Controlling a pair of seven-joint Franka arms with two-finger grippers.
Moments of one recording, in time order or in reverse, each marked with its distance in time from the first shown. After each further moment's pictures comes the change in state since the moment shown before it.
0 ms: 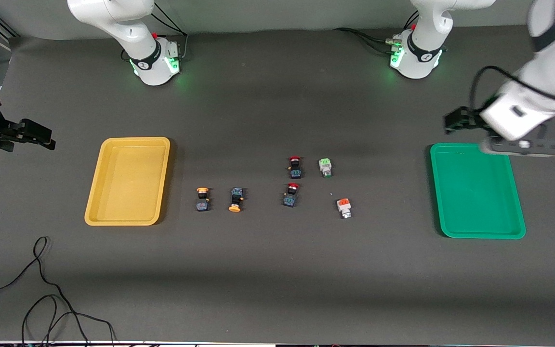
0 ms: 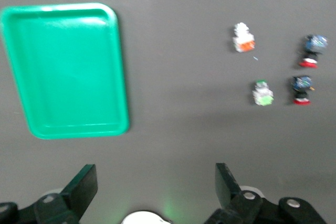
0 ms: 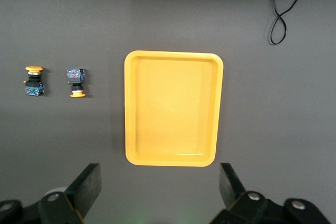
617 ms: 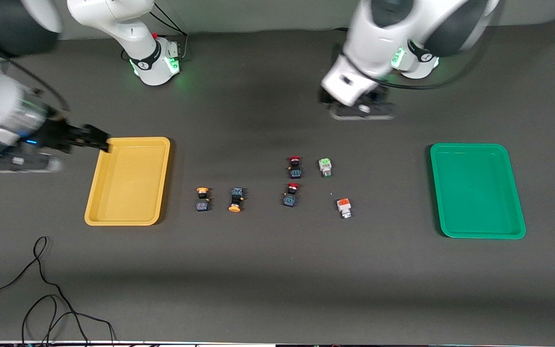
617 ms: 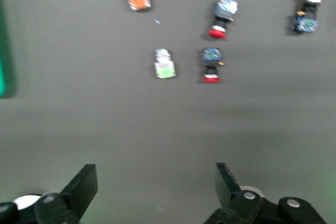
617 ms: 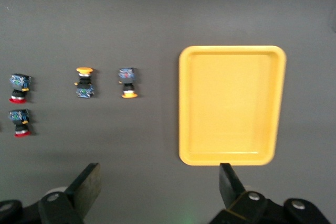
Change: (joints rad) left arm -0.499 0.042 -0.020 -0.095 -0.035 0.205 -0.603; right arm 0.187 0.090 0.047 0.008 0.061 0.047 0.279
